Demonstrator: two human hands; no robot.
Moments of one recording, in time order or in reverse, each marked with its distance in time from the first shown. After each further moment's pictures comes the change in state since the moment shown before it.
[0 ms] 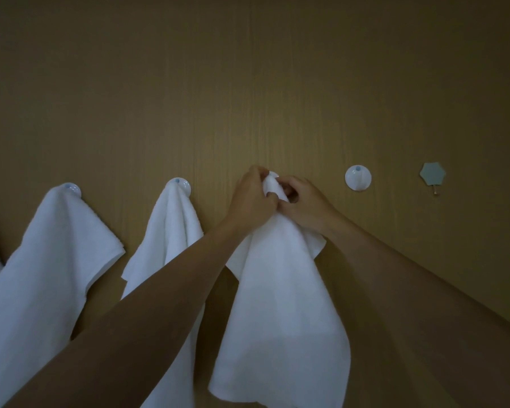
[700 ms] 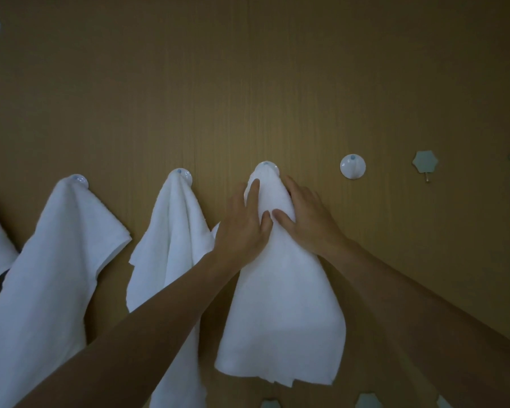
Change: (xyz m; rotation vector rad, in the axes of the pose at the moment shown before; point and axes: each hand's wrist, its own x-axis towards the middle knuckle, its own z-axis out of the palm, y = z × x) left_hand -0.072 -0.012 0.000 0.373 -0.017 0.071; right_hand -0.055 0.006 0.014 -0.328 0.065 -0.043
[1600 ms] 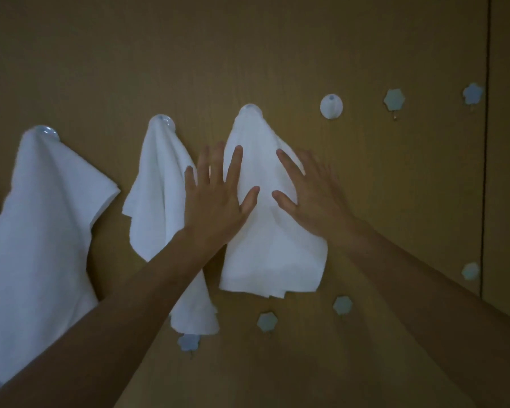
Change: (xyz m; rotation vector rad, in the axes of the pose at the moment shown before) left_hand -0.068 -0.012 -0.036 0.353 0.012 0.136; right_hand -0.096 -0.050 -0.019 -0.426 -0.010 0.087
